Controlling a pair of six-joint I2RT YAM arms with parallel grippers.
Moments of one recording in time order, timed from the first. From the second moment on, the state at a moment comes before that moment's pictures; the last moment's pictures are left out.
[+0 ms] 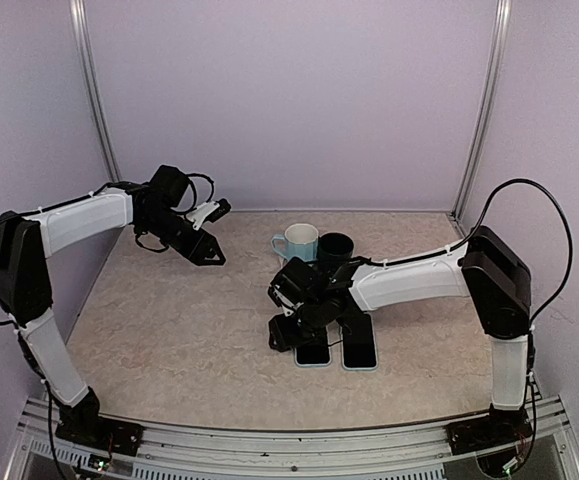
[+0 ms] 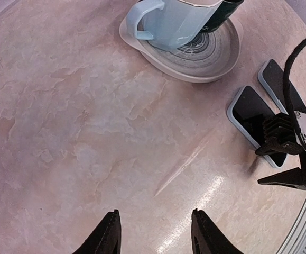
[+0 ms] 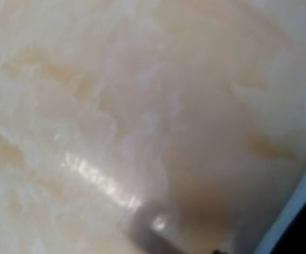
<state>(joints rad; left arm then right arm) -0.39 1.76 1.45 -0.73 0.41 0.28 1.04 2.05 1.40 -0.39 -0.06 0.58</state>
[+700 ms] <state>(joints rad) 0.03 1.47 1.16 -0.38 0.29 0.11 0.40 1.06 0.68 -0.07 0.25 0.41</state>
